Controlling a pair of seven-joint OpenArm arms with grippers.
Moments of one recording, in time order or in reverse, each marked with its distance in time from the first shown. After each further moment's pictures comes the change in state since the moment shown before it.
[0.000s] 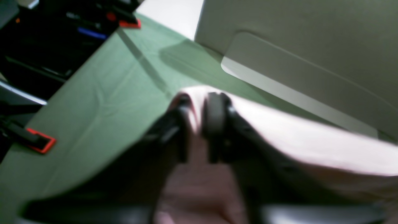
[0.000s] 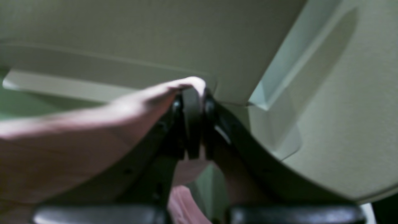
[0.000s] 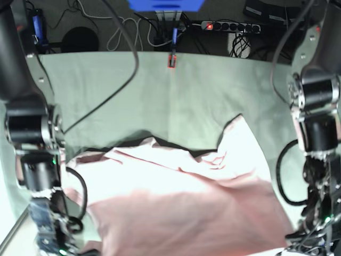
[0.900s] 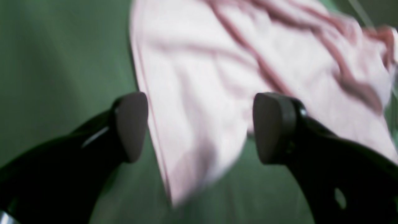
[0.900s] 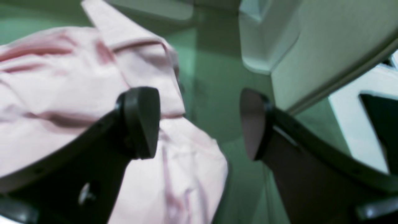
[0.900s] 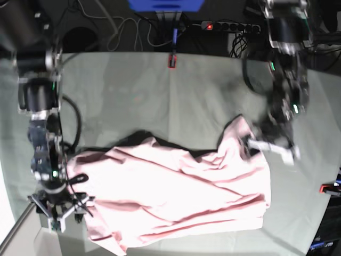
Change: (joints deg) left arm 43.4 6.8 -0.4 21.2 -15.8 0.2 -1.0; right arm -30.3 5.0 5.2 22.7 0.3 -0.2 0.6
